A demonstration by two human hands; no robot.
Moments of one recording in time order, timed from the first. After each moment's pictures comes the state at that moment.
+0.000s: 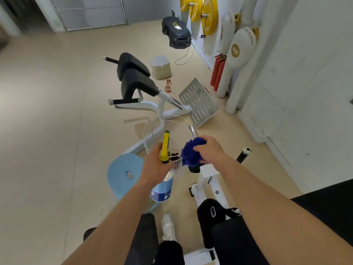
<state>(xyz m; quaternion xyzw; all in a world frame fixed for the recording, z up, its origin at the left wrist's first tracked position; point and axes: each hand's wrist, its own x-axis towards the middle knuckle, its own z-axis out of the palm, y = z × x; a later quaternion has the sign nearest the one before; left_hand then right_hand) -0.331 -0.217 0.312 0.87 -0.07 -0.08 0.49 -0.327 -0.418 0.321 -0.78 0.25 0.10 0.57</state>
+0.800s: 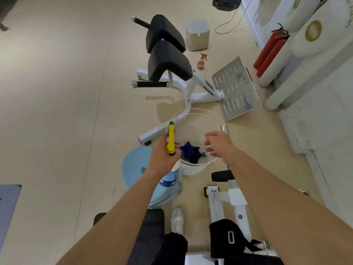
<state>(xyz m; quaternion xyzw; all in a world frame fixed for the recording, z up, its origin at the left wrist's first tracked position) -0.140 -0.170 0.239 0.86 0.05 -0.09 0.50 -0.100 -0.374 0.258 -0.76 0.29 0.24 0.53</state>
